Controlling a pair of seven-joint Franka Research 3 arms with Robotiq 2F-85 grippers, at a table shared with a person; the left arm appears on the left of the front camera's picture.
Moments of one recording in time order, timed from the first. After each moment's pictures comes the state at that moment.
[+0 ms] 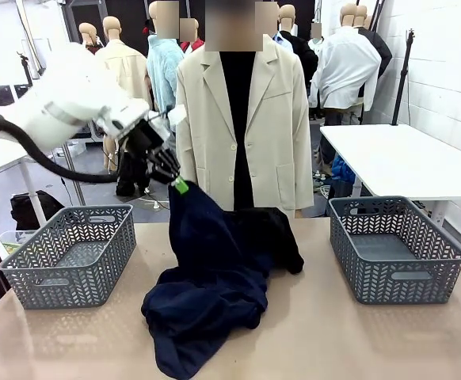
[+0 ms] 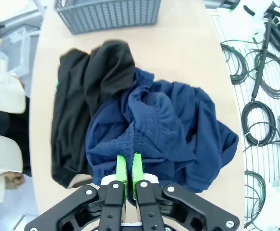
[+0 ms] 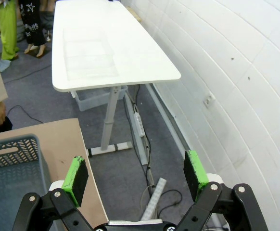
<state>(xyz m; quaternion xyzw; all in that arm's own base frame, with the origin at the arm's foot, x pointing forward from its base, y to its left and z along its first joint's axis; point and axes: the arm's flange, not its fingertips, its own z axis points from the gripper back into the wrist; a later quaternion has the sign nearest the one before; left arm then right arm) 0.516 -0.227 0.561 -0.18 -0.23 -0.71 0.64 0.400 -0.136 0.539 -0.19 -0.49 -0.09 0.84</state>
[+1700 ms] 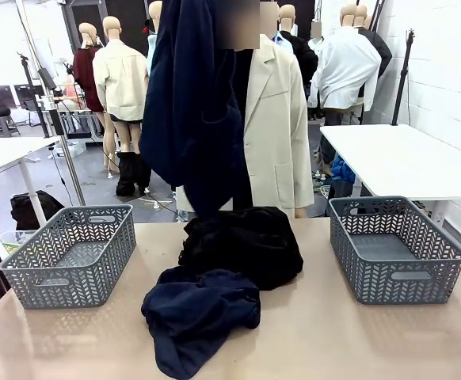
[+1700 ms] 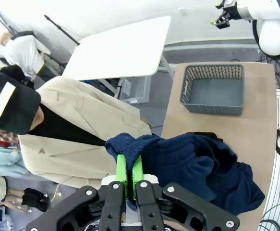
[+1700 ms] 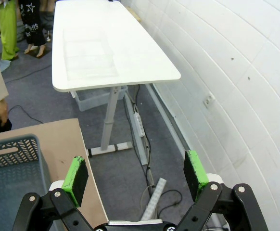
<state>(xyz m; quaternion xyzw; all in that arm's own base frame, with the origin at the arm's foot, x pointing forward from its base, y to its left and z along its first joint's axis) 0.409 -0.288 0.925 -0.01 -0.46 -0.60 0.65 0.400 -0.136 0.540 -0.19 -0.49 -0.09 0.84</state>
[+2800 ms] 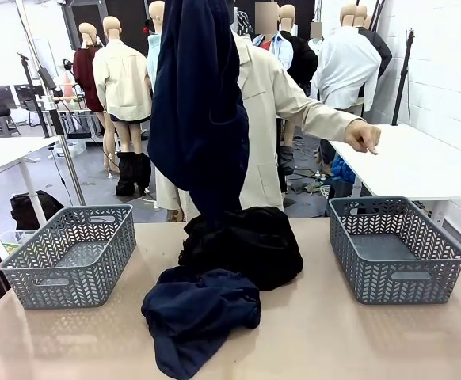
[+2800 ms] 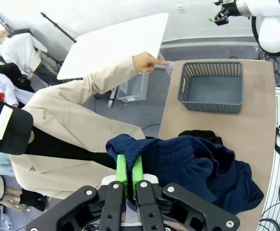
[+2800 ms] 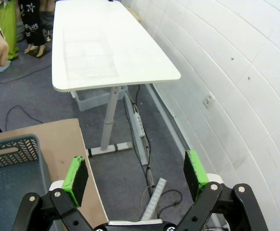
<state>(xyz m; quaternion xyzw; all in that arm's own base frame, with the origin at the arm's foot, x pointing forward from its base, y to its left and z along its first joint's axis) 0.408 -0.288 0.925 -0.01 -0.46 -0.60 0.65 0.400 -0.136 0.540 -0.19 -0.49 -0.09 0.84</state>
